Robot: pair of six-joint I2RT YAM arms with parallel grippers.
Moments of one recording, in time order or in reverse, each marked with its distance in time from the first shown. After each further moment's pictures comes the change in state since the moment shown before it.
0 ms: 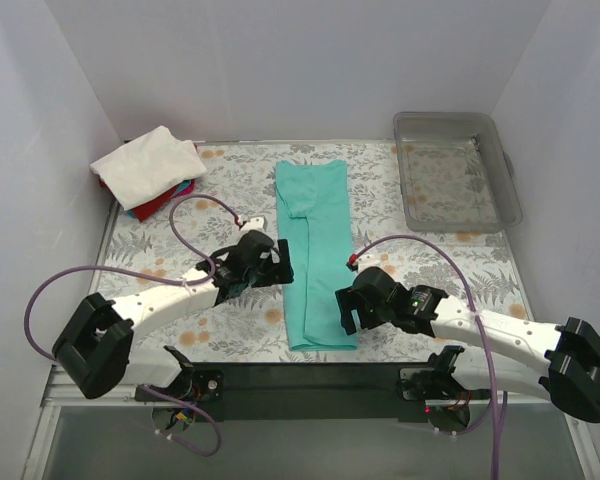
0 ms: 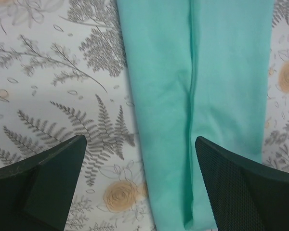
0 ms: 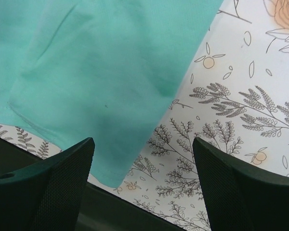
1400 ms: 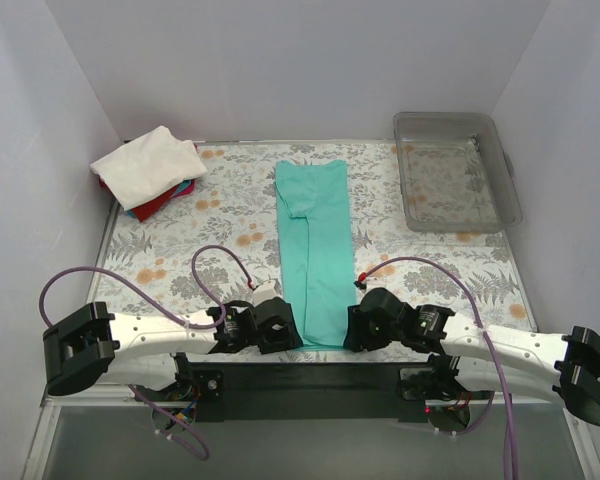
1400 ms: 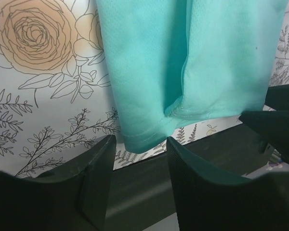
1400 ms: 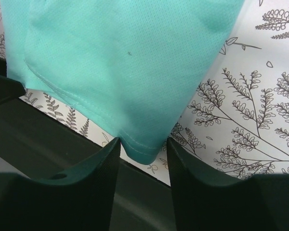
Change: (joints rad) left arm -0.472 -0.123 -0.241 -0.041 0.066 -0.563; right arm 0.082 -0.112 -0.185 0.101 -0.149 0.285
